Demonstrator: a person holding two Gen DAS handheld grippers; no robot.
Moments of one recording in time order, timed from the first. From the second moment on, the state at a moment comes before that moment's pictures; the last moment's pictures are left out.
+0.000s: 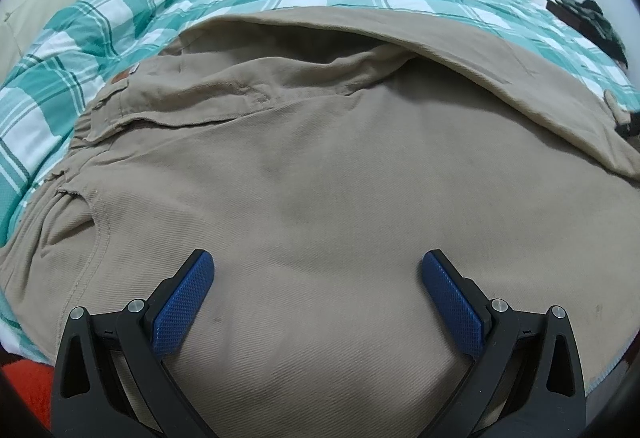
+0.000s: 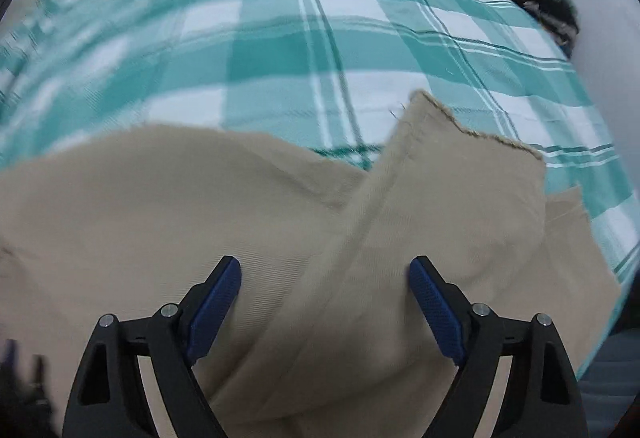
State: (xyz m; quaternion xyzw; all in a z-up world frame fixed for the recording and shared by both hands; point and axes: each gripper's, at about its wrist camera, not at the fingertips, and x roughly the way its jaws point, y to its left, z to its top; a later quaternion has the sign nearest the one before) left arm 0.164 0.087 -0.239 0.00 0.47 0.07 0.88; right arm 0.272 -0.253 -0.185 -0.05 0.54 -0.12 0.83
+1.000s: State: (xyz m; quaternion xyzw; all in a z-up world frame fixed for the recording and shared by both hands) left arm 0.163 0.086 -0.240 0.00 0.47 0.09 0.88; right arm 0.088 -0.373 -0.170 0.45 0.41 0.03 0.79
